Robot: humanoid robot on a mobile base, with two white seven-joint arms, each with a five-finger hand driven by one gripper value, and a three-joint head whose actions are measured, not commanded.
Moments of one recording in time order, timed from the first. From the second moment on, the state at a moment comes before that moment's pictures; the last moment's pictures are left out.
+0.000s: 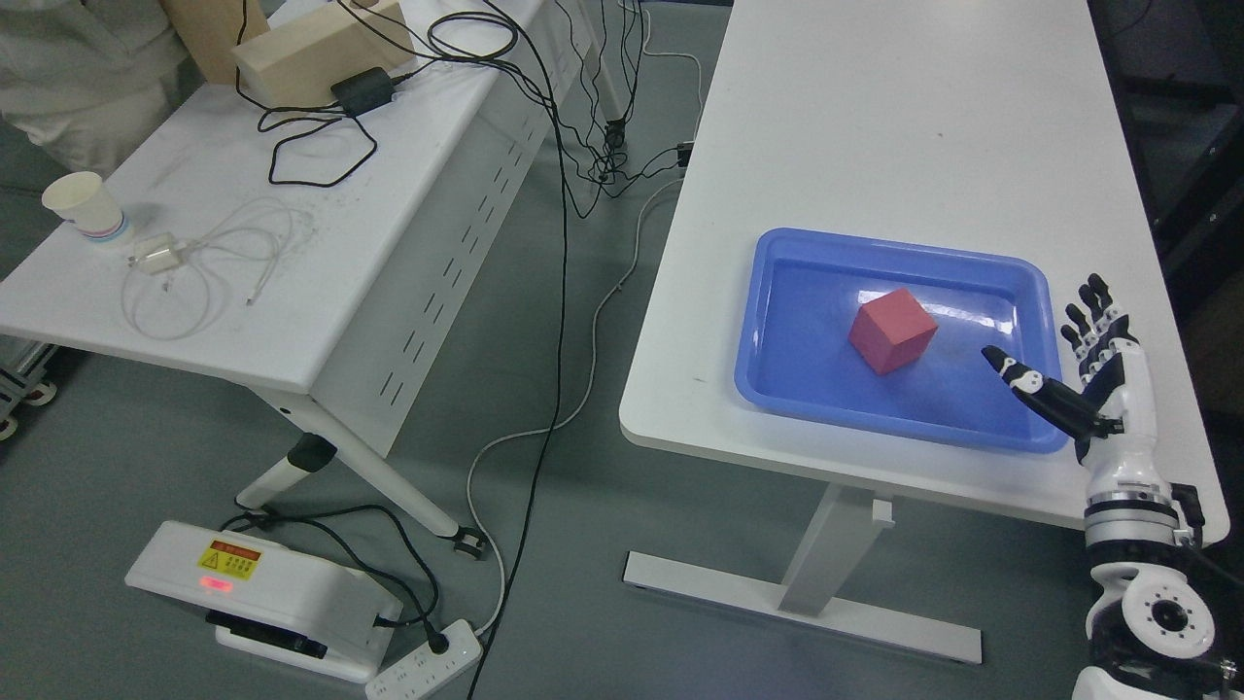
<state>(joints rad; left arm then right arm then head) 0.00 0.00 0.04 0.00 0.00 -0.11 -0.04 0.01 0.00 -0.20 -1.65 0.04 0.00 0.08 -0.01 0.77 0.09</state>
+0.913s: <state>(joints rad) 0.00 0.00 0.04 0.00 0.00 -0.11 -0.04 0.00 0.00 -0.16 -1.64 0.00 -0.01 0.08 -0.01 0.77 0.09</state>
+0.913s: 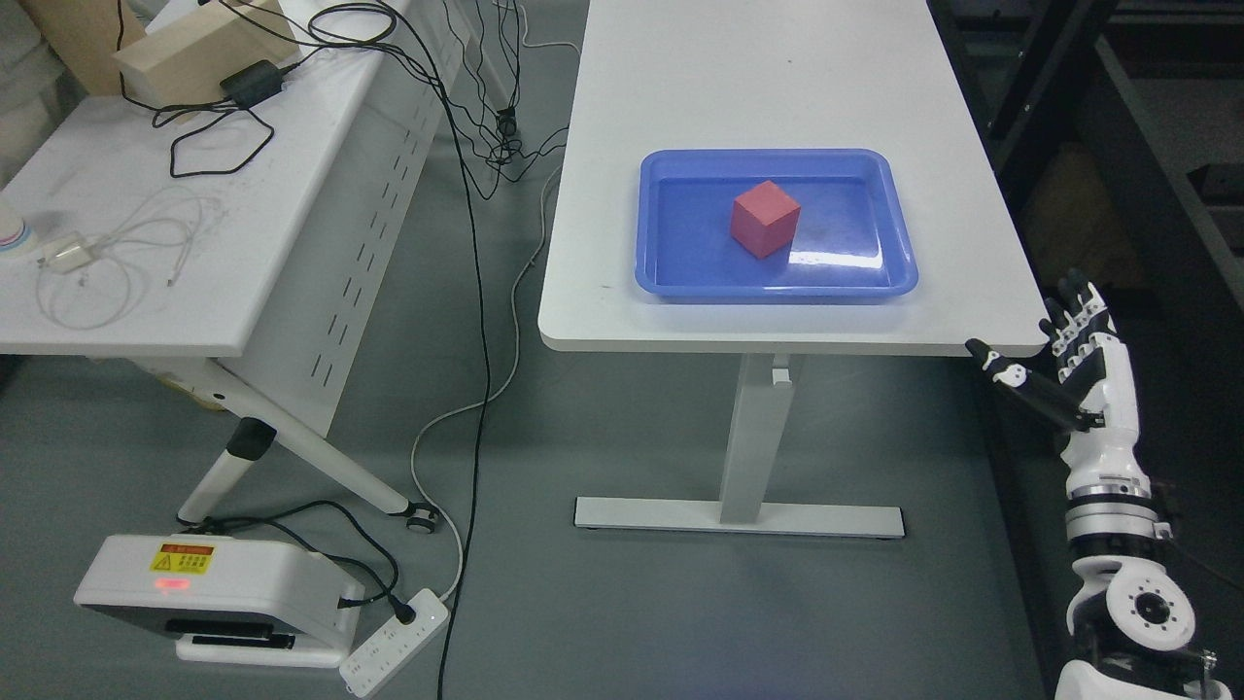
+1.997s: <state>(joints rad) 0.00 0.00 0.04 0.00 0.00 -0.11 -0.04 0.00 0.00 -0.12 -1.62 0.00 0.00 0.11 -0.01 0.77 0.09</state>
